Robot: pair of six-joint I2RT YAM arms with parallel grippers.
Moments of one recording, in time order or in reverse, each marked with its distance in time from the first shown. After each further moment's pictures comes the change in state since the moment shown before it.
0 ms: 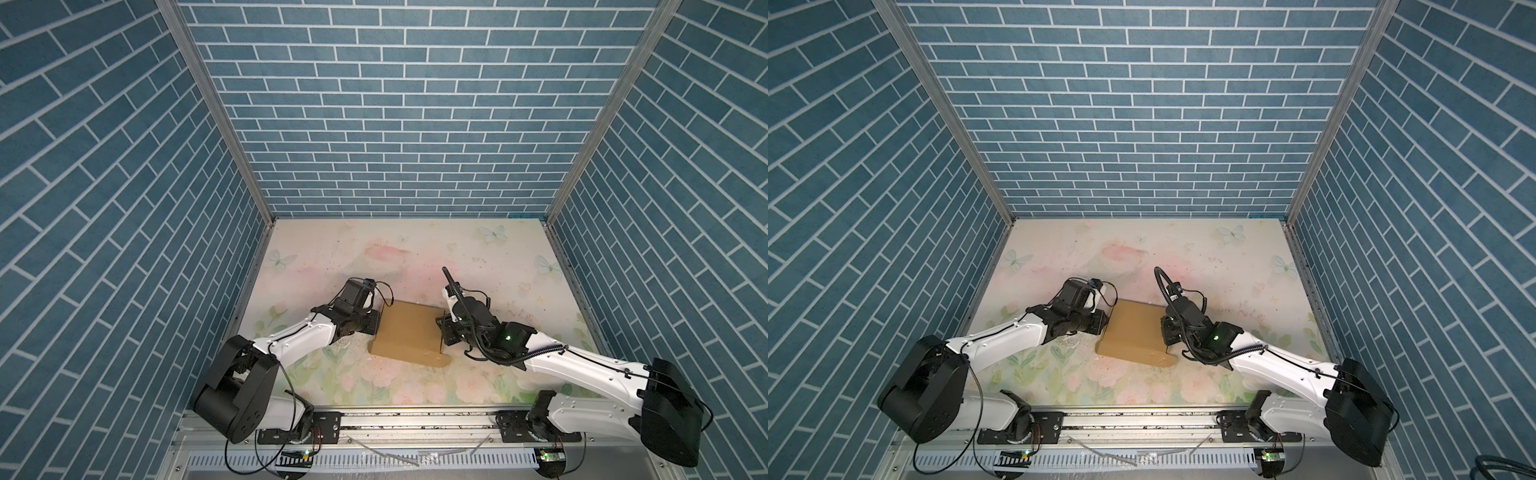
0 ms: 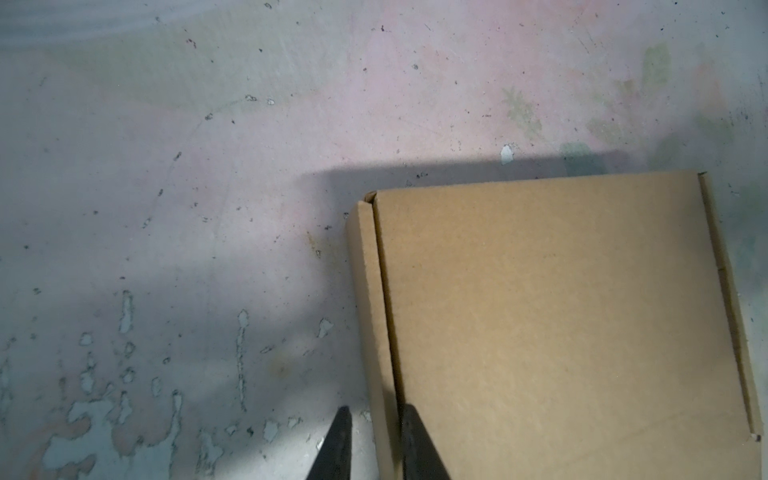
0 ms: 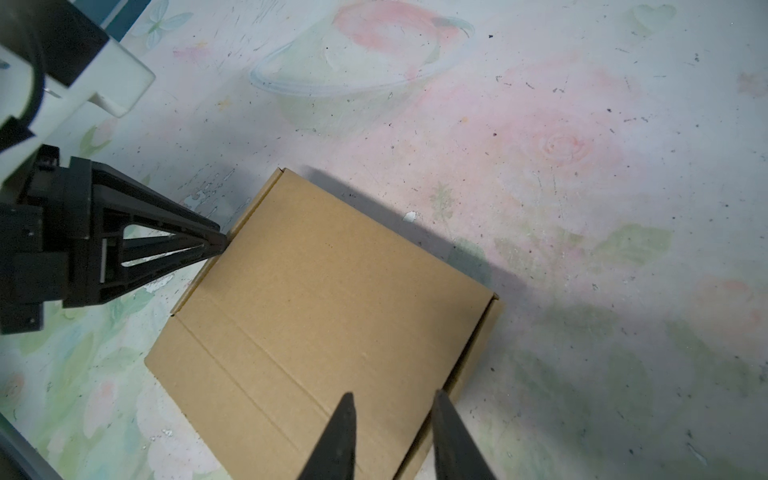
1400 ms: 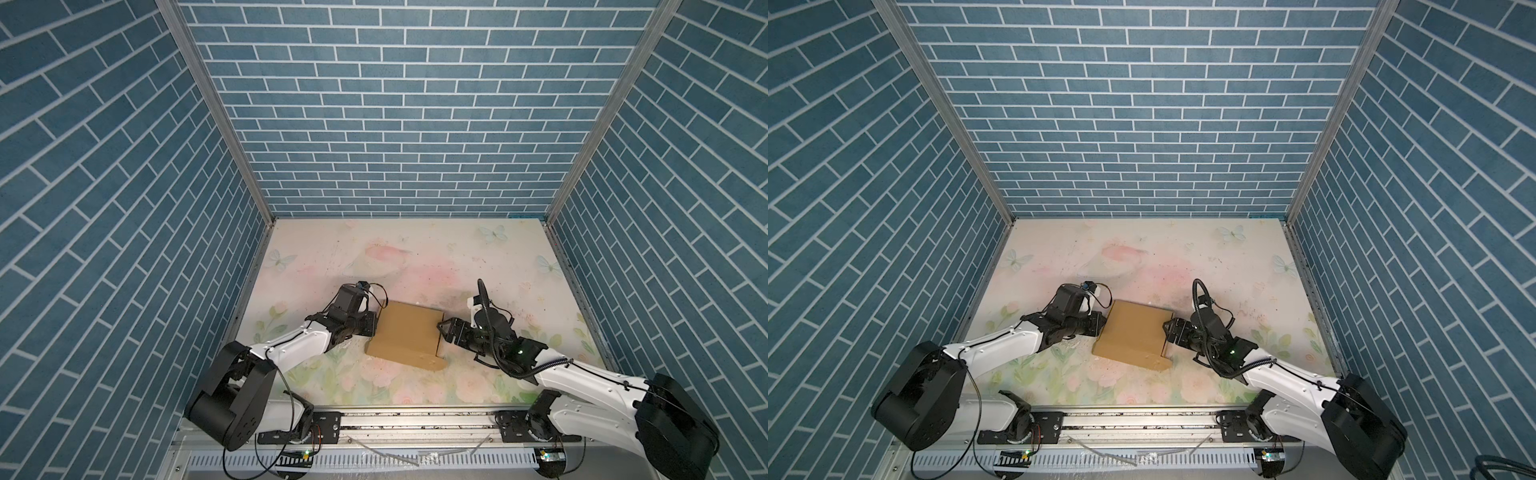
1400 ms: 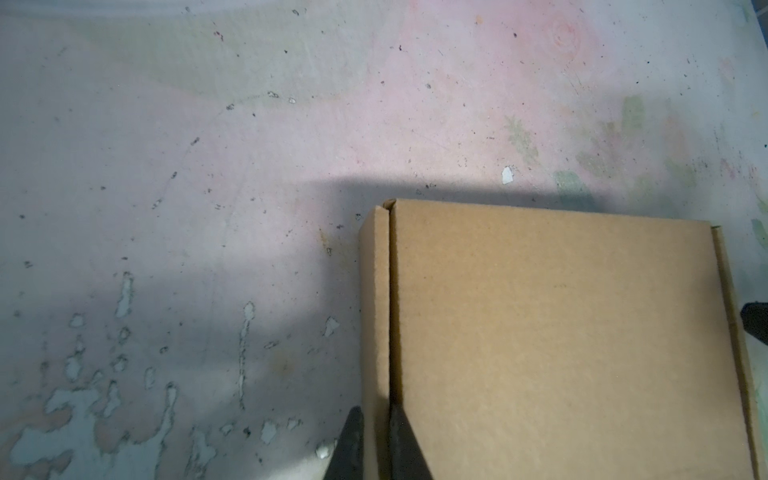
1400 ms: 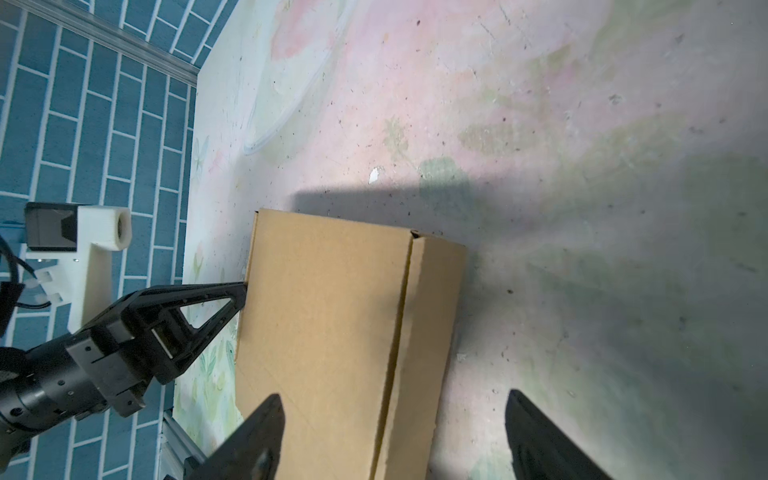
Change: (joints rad) left arm 0.026 -0.042 -0.099 0.128 0.024 -0.074; right arm -0.152 -0.071 -0.290 0.315 -0.251 0.509
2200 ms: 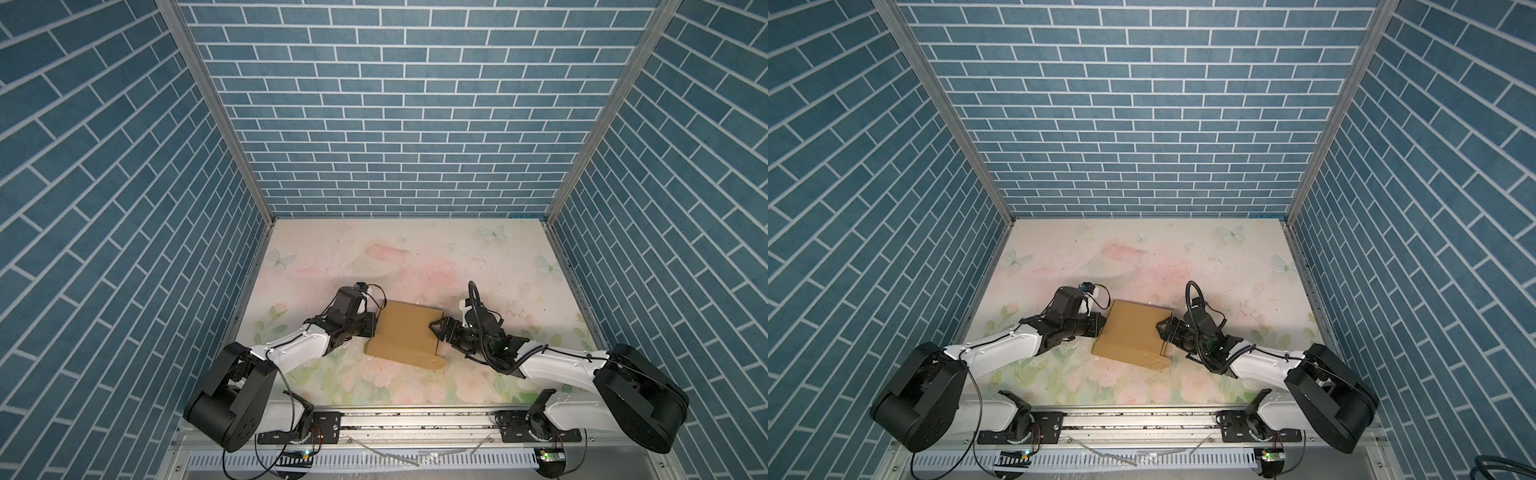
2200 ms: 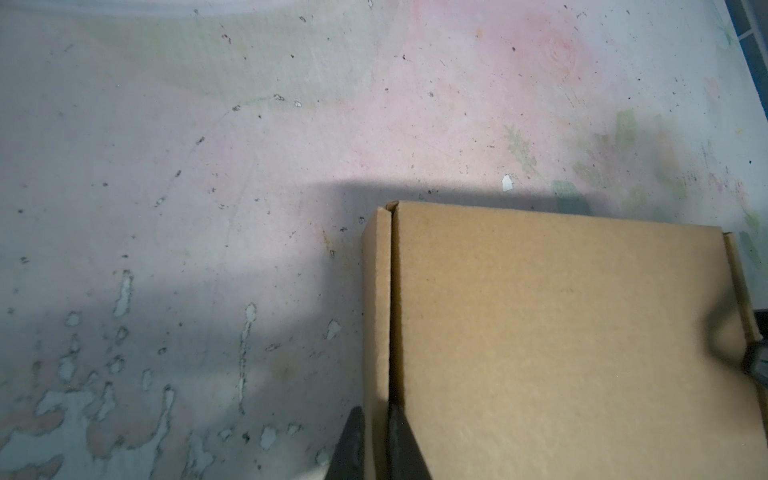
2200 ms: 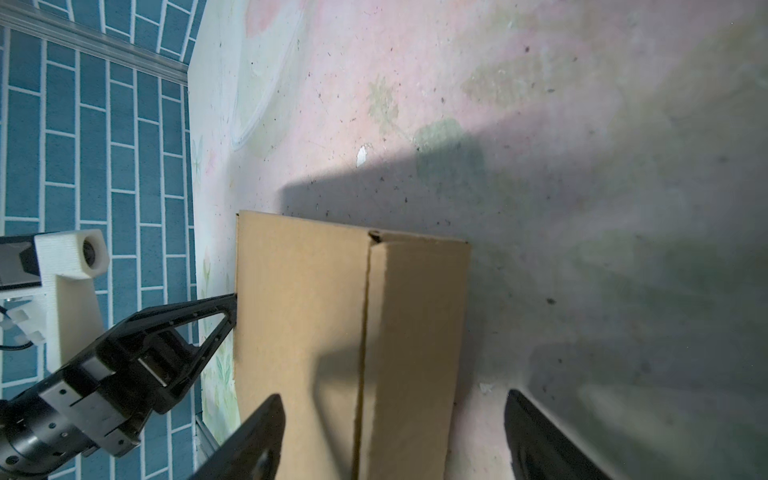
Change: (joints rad) left arm 0.006 -0.005 -0.037 0.061 0.004 -0.021; right arm -0.003 0.230 -0.007 0.227 -0.069 0.103
